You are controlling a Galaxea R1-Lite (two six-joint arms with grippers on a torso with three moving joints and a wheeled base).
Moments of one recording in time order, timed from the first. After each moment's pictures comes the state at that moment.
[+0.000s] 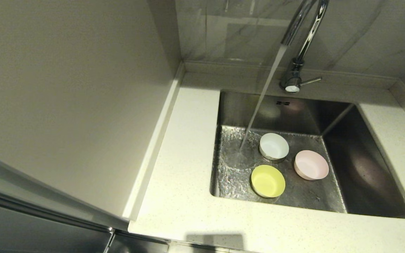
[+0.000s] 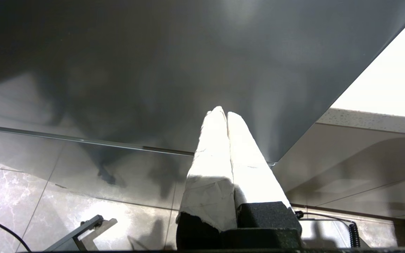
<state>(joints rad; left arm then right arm) 0.00 0.00 0.00 0.00 0.02 -0.02 0.00 0.01 -0.02 0.04 0.00 -0.01</state>
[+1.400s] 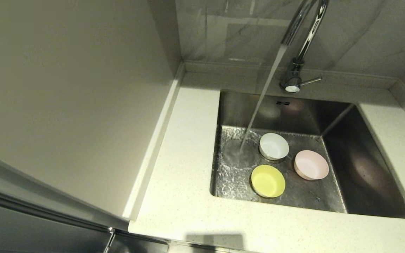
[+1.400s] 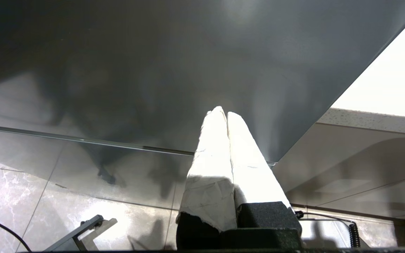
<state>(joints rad) 0.00 0.00 0.00 0.00 0.02 -0.02 0.00 0.00 -0.02 0.04 0.00 -0.01</state>
